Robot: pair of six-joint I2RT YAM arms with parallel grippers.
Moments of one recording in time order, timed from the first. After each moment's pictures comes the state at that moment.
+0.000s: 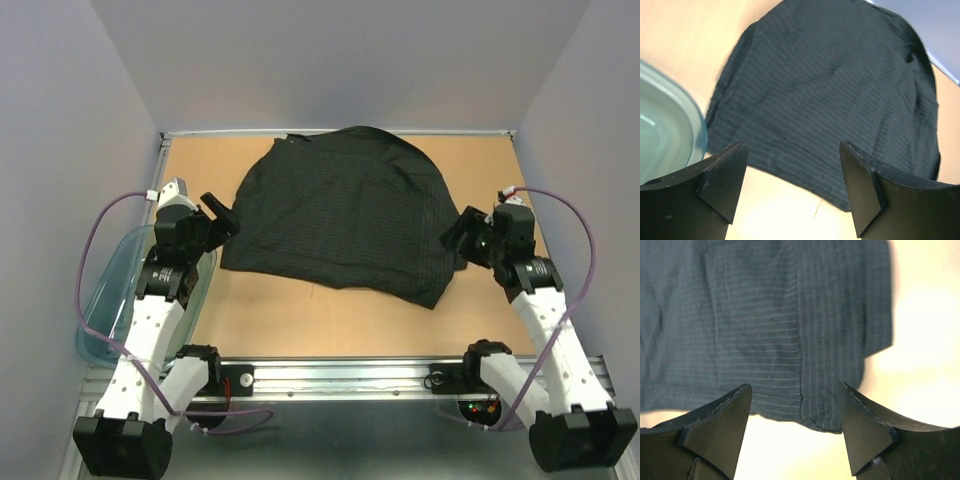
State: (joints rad) left arm -0.09 0.83 0.74 -0.38 -0.01 -0.63; right arm 0.06 0.77 0.78 -0.61 -0.02 0.54
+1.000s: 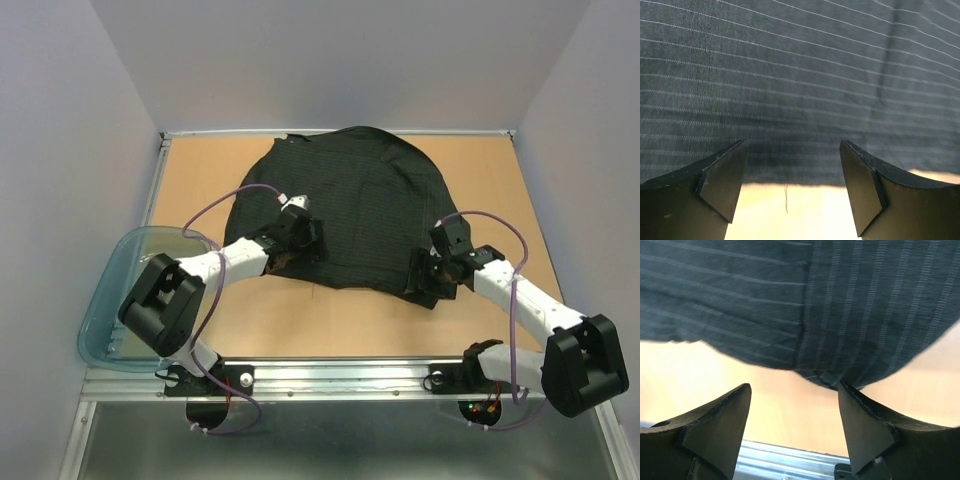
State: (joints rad) left arm -0.66 1.52 0.86 -0.16 -0.08 -0.65; right arm 0.36 1.17 0.68 -0.67 -0.07 0.56
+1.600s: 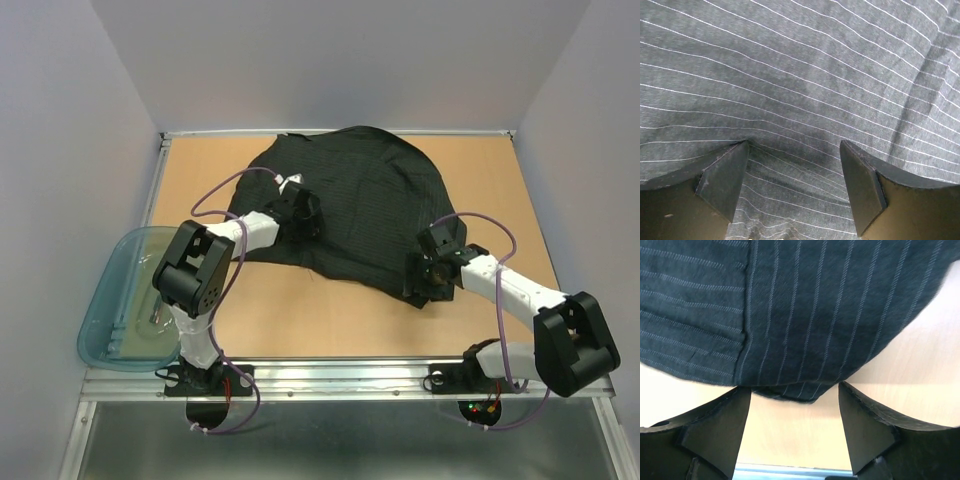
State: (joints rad) left arm -0.54 1.83 1.09 -0.10 -0.08 -0.68; right arm 0.42 1.27 0.67 -0.63 0.06 0.58
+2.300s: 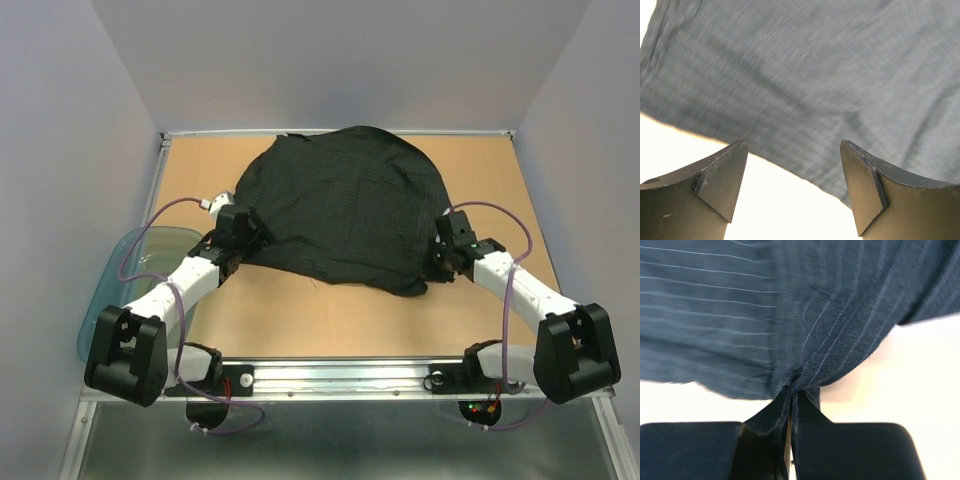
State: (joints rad) left arm -0.33 1.24 0.68 -0.14 -0.17 -0.78; right arm 0.29 1.24 0.71 -0.55 -0.02 0.57
